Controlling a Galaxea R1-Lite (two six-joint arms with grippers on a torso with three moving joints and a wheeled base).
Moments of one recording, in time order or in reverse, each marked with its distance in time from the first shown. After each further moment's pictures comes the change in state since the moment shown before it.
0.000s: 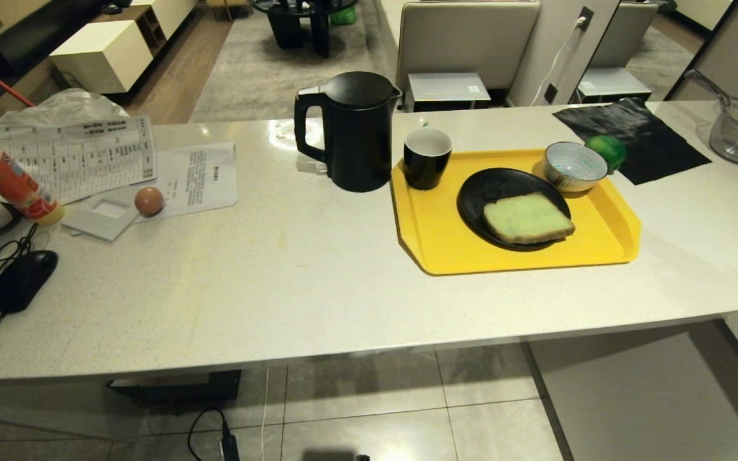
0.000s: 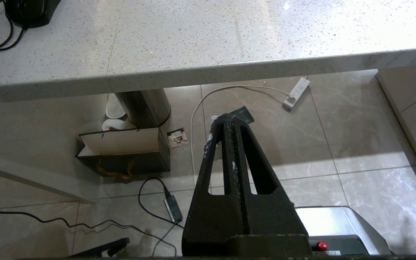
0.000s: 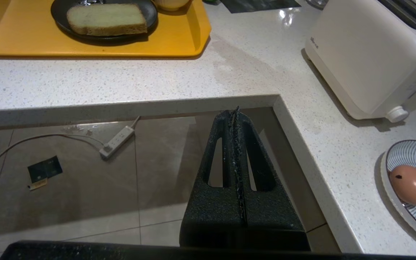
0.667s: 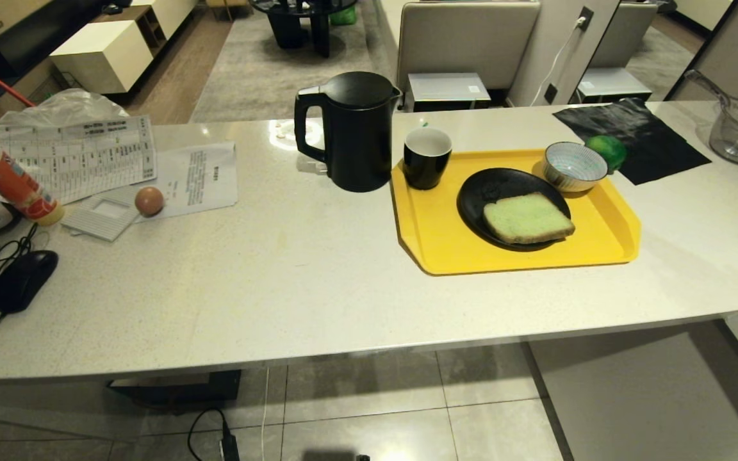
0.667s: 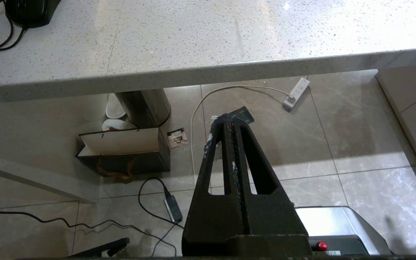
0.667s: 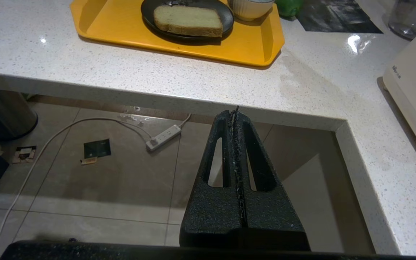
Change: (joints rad) left arm 0.000 0.000 0.000 0.000 0.000 0.000; right arm 0.000 -0.023 0.076 -0.069 0.268 -0.041
